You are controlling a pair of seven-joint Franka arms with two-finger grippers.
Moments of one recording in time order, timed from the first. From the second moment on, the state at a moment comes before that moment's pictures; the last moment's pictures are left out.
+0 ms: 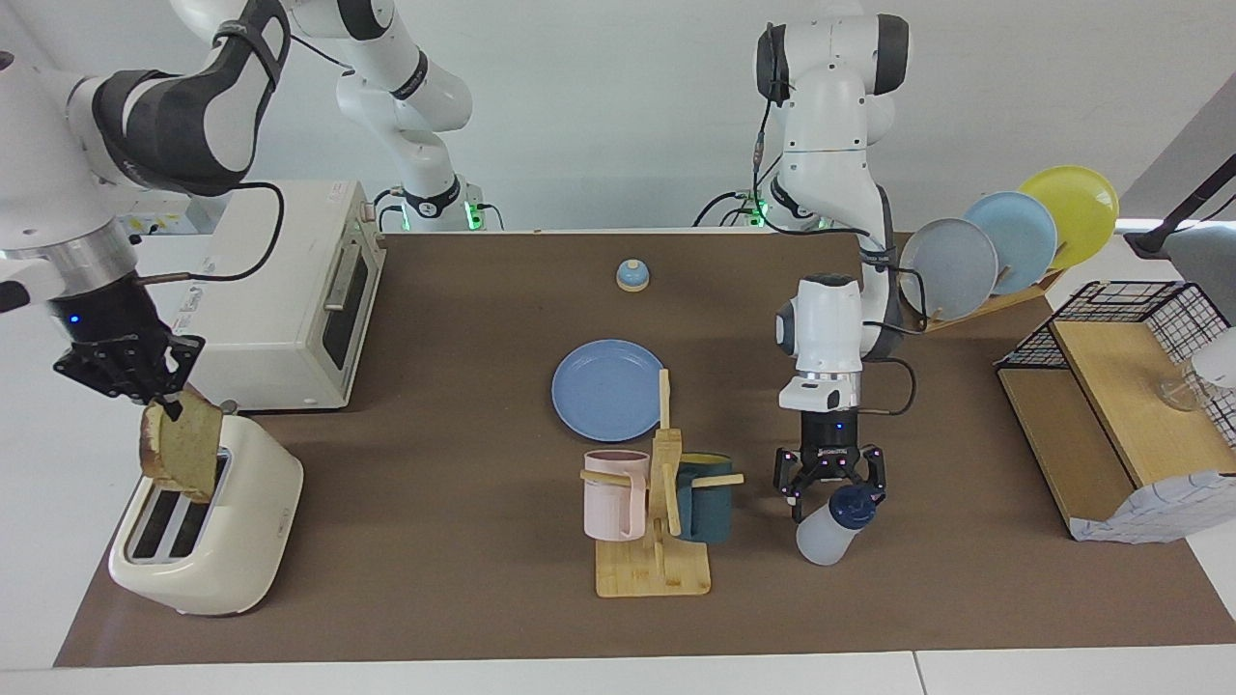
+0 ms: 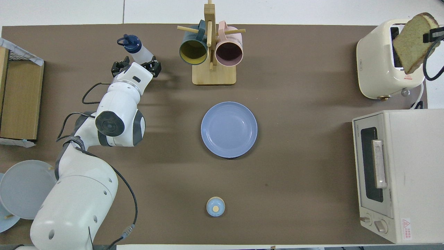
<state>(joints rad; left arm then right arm) -0.69 0.62 0.41 -1.93 -0.25 3.35 -0.11 -0.10 0.31 -0.06 -1.33 0.04 1.90 -0.32</state>
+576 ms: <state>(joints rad) -0.67 0.66 0.41 -1.86 -0.25 3.28 -0.11 0.02 0.29 -0.05 -1.30 -0.03 1.65 -0.31</state>
